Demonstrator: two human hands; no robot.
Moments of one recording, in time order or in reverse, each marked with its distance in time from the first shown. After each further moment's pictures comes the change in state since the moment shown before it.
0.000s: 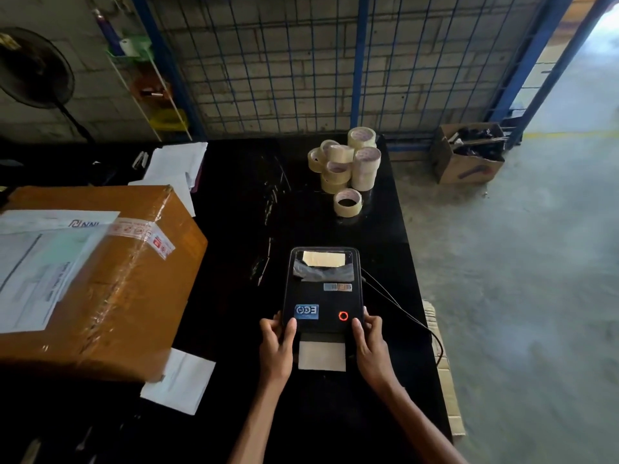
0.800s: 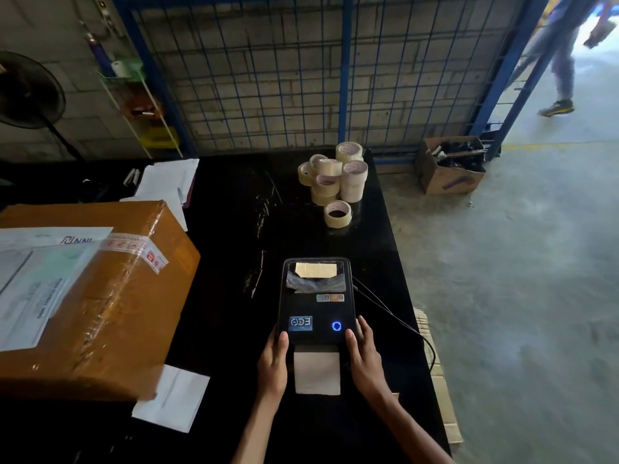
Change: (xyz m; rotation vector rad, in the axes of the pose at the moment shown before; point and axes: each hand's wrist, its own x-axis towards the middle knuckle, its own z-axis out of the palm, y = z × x) left_hand -0.003 -0.014 0.005 -0.224 -0.139 0.027; right_hand -0.006 0.004 0.004 -0.017 0.026 0.054
